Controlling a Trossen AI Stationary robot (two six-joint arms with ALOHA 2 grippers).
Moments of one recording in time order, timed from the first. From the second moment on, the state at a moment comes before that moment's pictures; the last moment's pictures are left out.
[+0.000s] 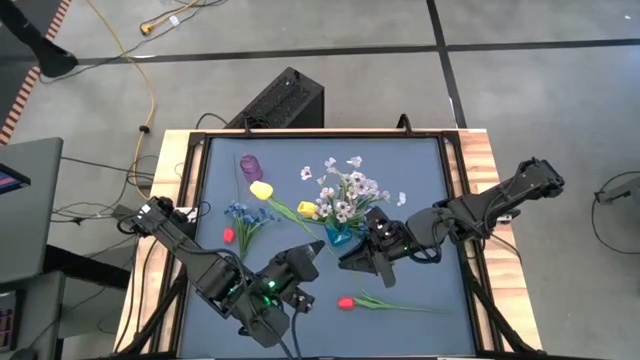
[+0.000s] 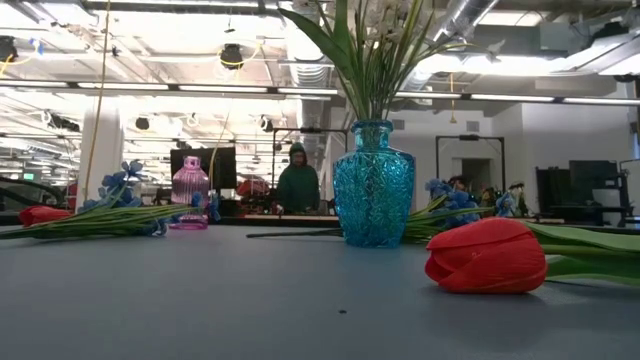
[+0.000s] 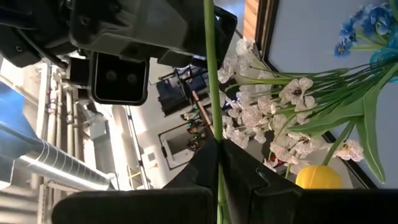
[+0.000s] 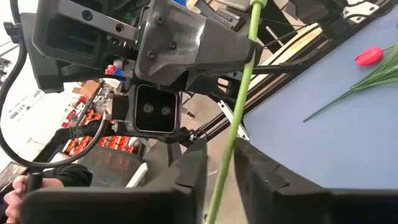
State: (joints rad) left arm -0.64 1.89 2.04 -0.83 -1.29 1.21; right arm 0.45 1.38 1.35 -0.17 0.15 0.93
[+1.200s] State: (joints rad) left arm -0.61 1.85 2.05 -0.90 -1.12 0.75; right arm 0.52 1.36 1.35 -0.33 0.35 0.88
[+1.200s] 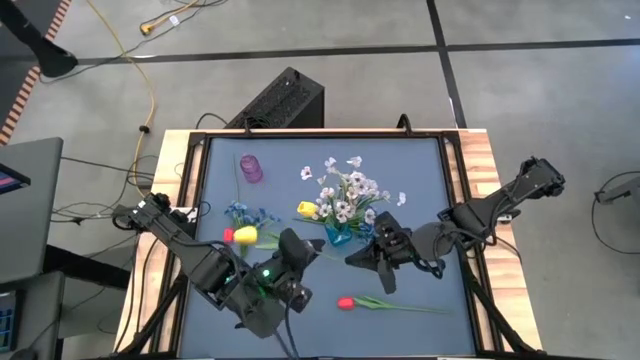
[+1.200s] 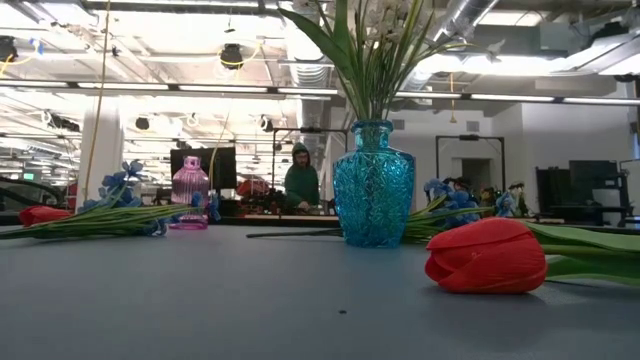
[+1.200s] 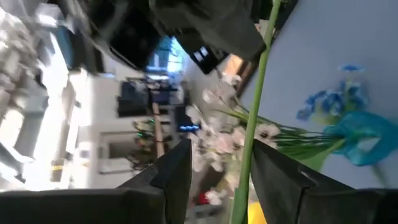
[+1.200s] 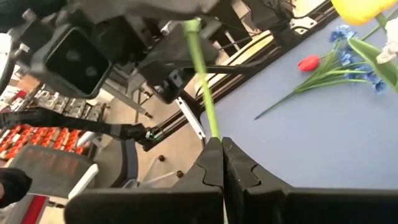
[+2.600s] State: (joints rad) left arm -0.58 1.85 2.04 -0.82 -1.06 1.10; right arm 0.44 1.37 1.35 -0.22 0.15 0.89
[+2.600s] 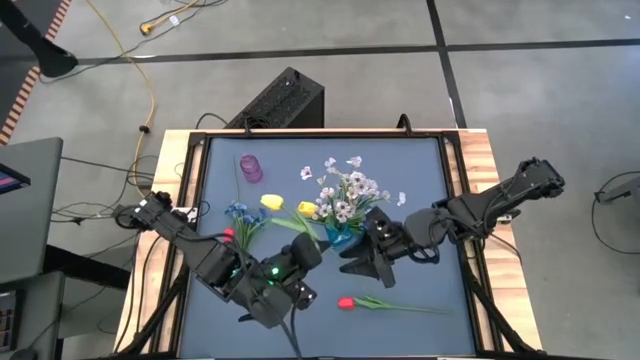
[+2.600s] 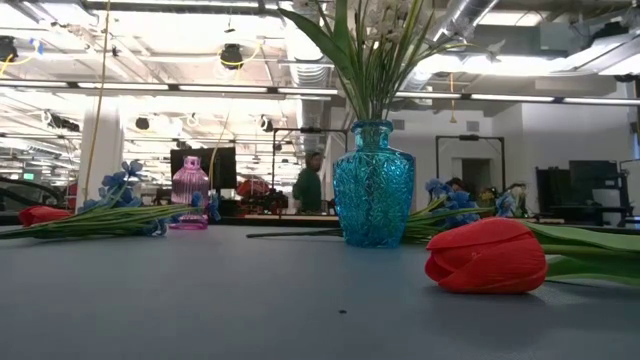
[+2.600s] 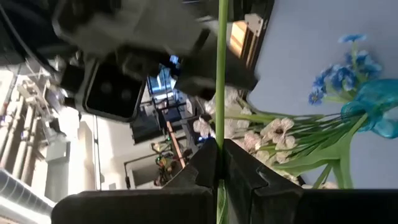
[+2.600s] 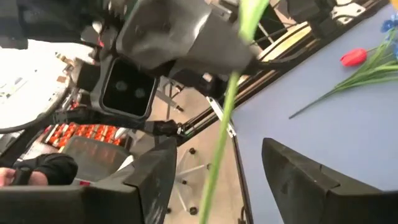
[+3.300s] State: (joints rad) left arm -0.56 1.85 2.04 -0.82 -1.03 1.07; right arm 0.44 1.38 1.35 -0.24 0.12 0.84
